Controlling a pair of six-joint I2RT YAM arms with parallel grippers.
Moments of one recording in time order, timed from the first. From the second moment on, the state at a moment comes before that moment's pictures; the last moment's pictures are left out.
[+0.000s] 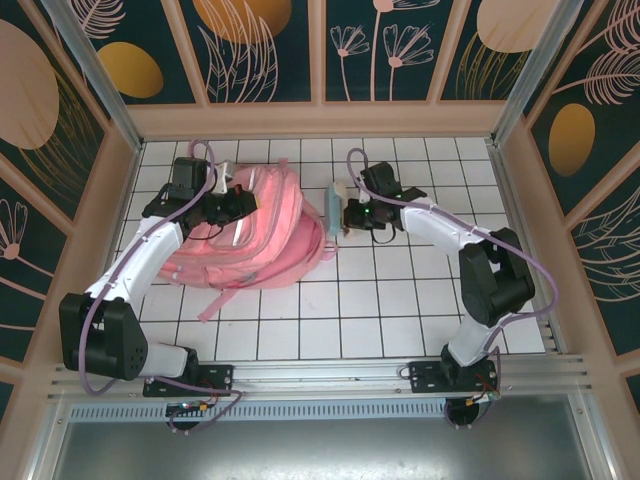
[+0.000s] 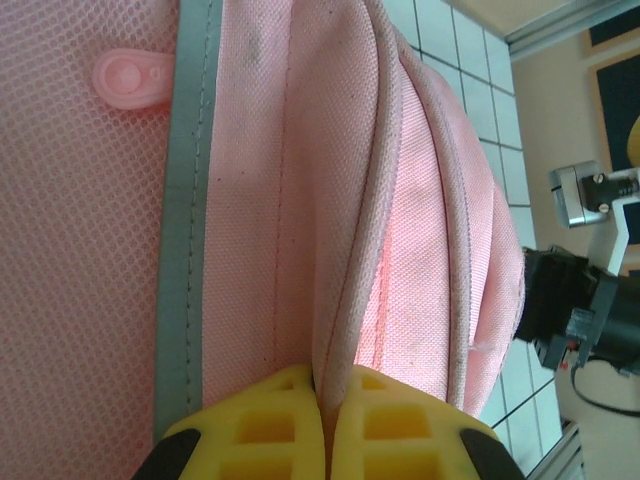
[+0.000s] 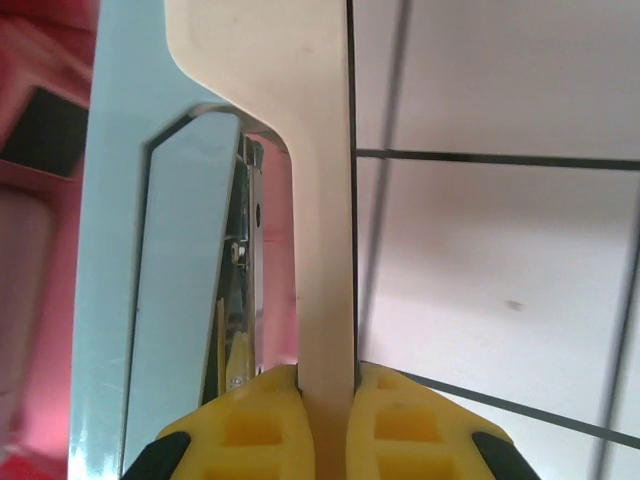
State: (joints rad) left arm -0.19 1.39 1.10 -0.46 0.56 -0.55; right arm 0.52 1.71 1.23 -0.44 -0.24 0.50
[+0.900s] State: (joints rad) left arm -0.18 1.39 1.09 -0.38 0.58 -0.65; right arm 0.73 1.94 1.45 -0.44 -0.23 0.78
